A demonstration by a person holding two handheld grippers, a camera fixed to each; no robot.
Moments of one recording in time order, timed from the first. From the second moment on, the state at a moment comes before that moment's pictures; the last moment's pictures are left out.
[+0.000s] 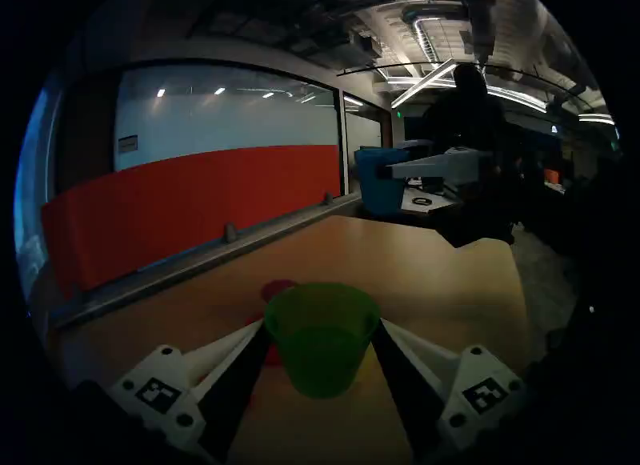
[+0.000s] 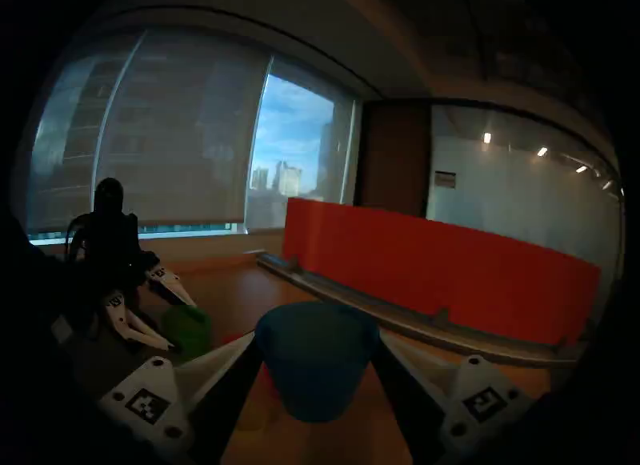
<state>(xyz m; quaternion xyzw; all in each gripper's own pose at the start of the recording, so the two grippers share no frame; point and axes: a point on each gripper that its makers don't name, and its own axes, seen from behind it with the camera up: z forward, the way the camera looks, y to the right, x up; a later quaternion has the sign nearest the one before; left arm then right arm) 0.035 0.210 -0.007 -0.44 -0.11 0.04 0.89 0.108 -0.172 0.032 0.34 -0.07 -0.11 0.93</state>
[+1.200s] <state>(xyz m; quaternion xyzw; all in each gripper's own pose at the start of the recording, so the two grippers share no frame) -0.051 0.204 -0.001 -0.44 -0.23 0.11 0.86 0.000 -0.158 0.033 0.37 -0.21 -0.13 0.90</state>
